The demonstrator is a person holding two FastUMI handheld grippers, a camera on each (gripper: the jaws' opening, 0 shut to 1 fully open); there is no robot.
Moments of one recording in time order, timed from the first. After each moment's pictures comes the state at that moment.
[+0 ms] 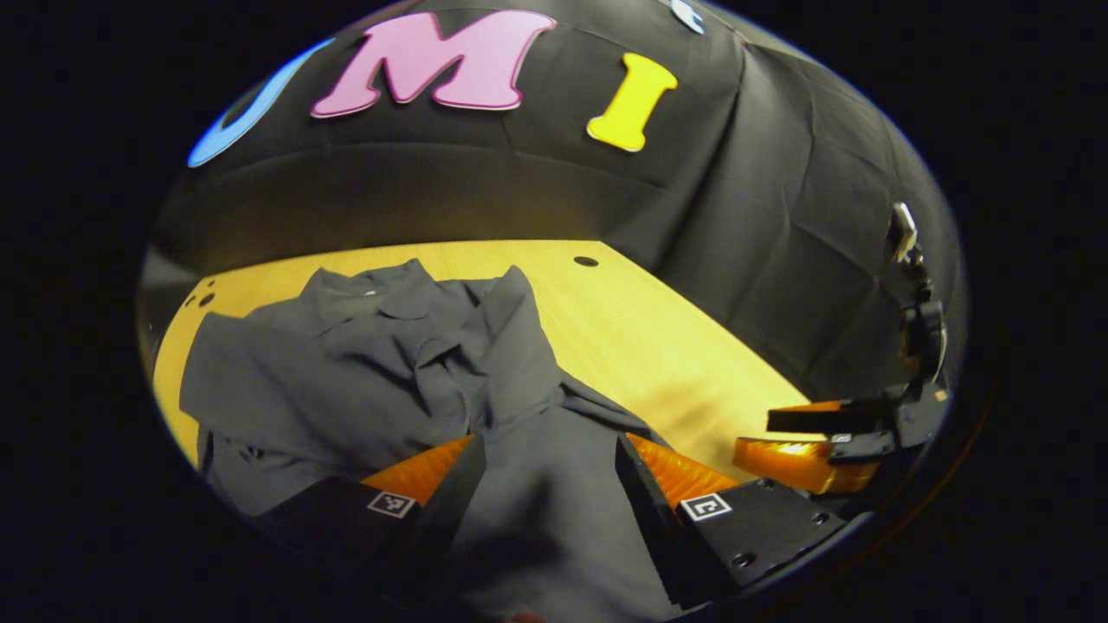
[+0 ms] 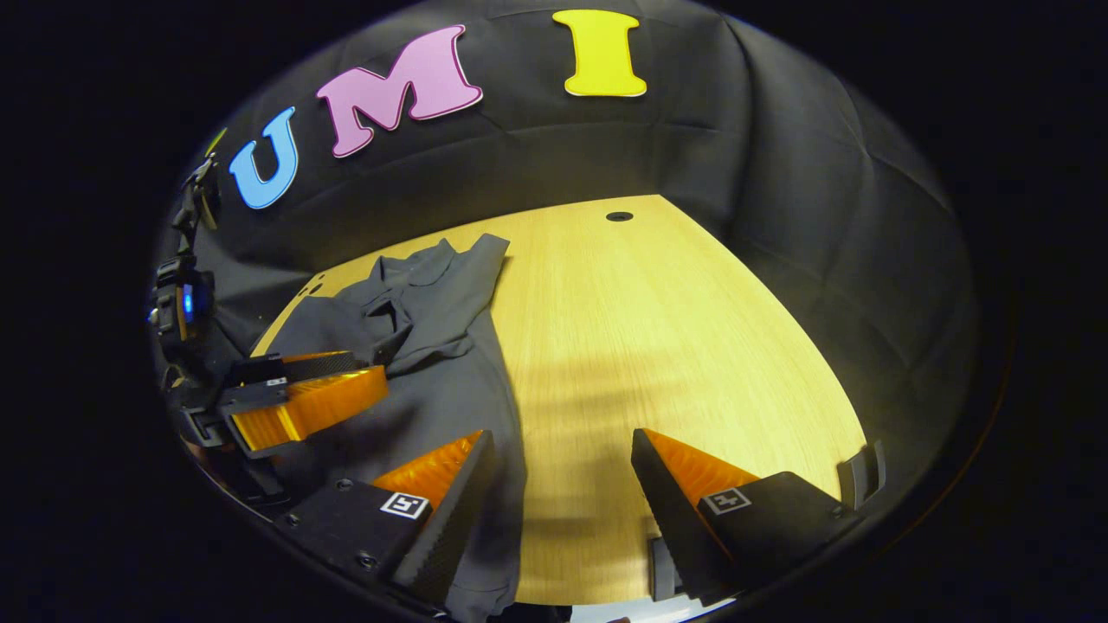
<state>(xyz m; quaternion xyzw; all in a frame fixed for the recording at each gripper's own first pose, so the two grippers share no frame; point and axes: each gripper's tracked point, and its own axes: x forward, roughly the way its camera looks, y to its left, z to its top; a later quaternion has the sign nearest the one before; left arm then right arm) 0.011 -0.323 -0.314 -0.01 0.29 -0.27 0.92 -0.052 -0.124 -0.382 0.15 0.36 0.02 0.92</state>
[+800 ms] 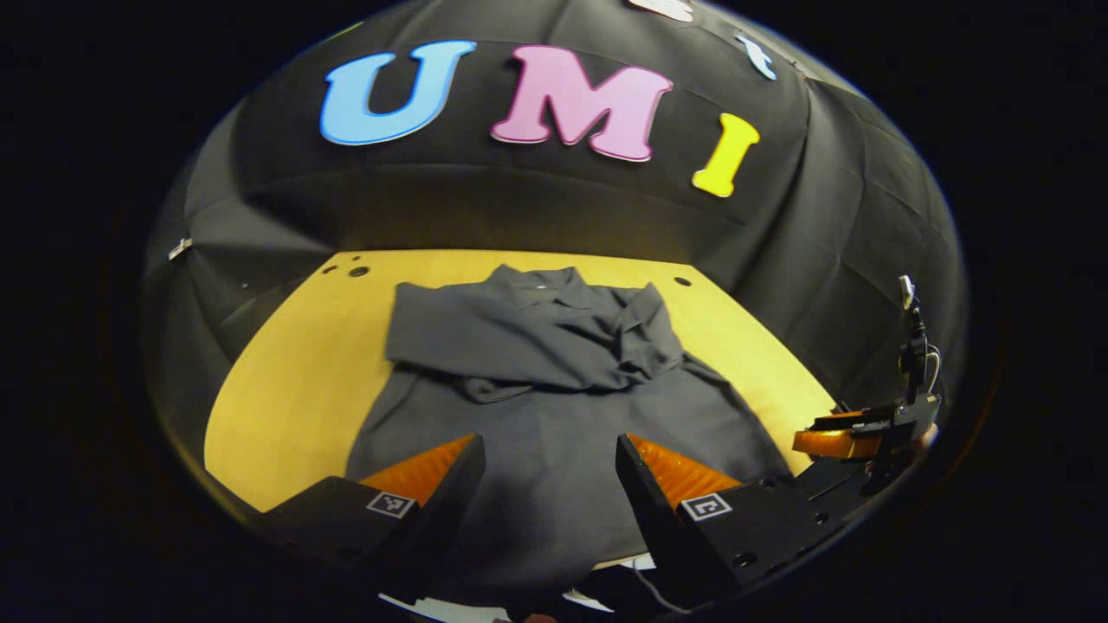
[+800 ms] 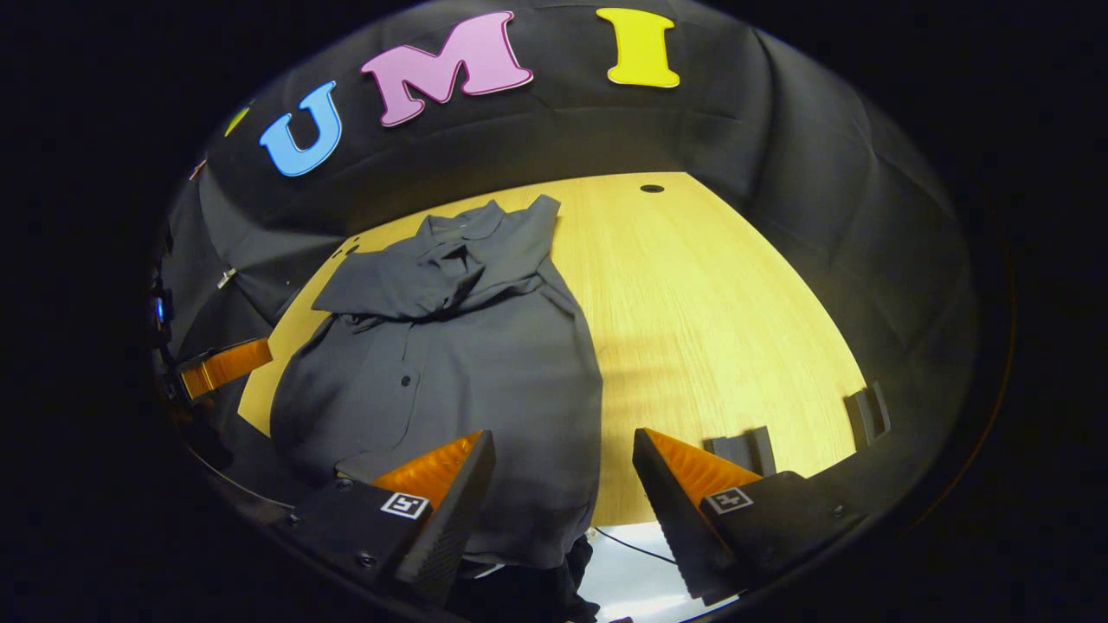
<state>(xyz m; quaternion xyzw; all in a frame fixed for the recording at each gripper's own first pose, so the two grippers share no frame) -0.071 -0.078 -0.266 -0.01 0.29 -0.13 0.95 -0.138 -0.061 -0.362 0.13 0.41 0.04 0.90</state>
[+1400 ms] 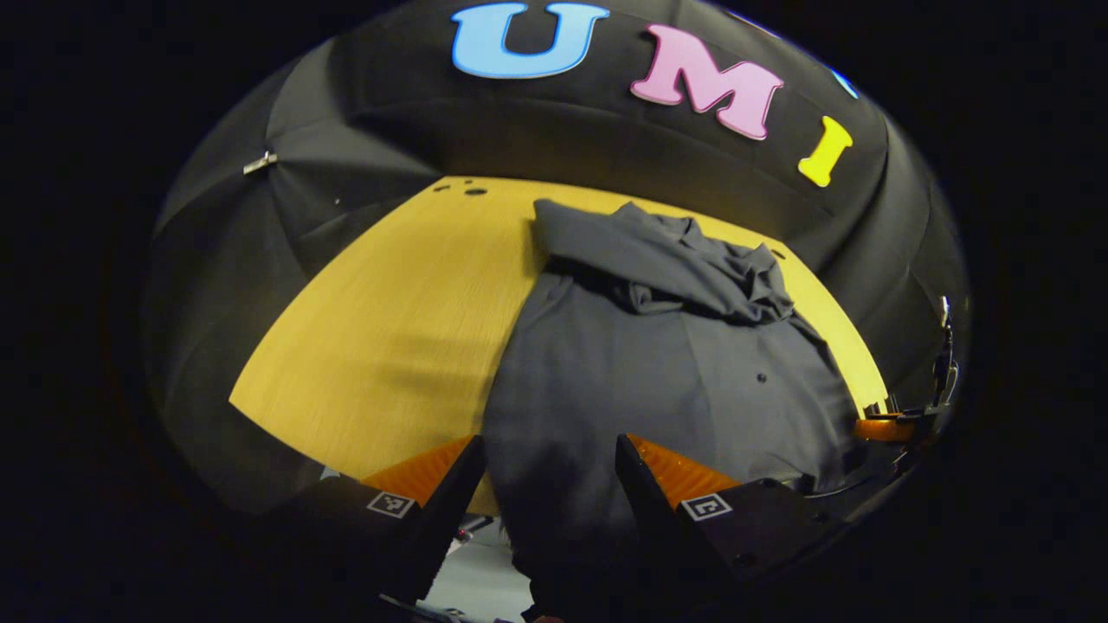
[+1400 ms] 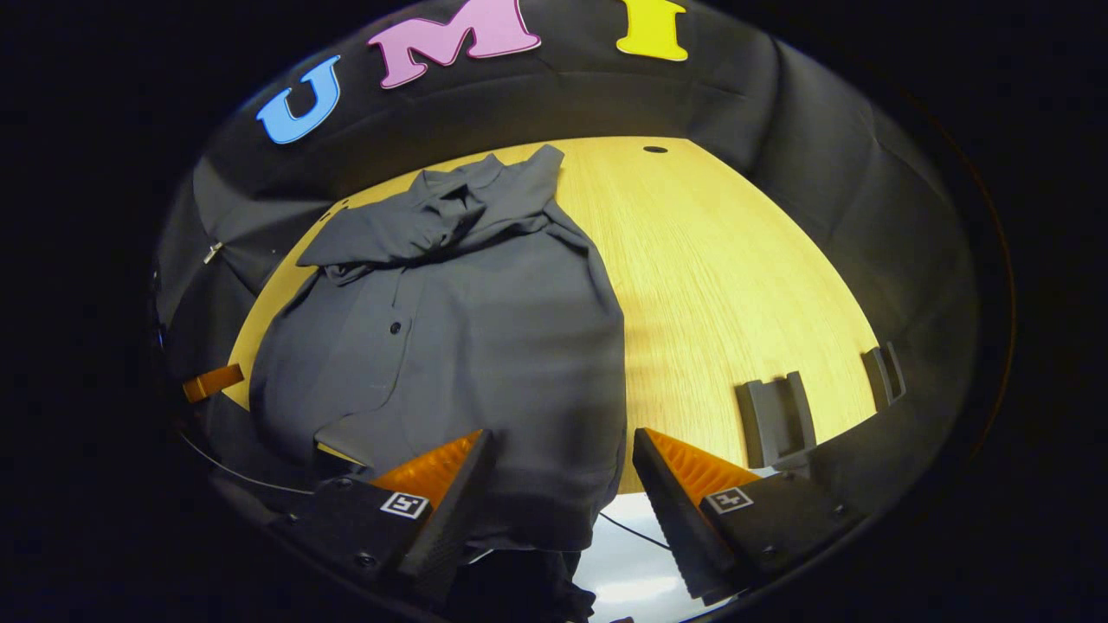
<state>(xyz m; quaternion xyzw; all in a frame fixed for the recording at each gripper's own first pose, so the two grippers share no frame) -0.118 0.054 -0.355 -0.05 0.39 -0.03 0.92 -0.166 -0.035 -0.404 0.12 0.47 0.03 0.87</state>
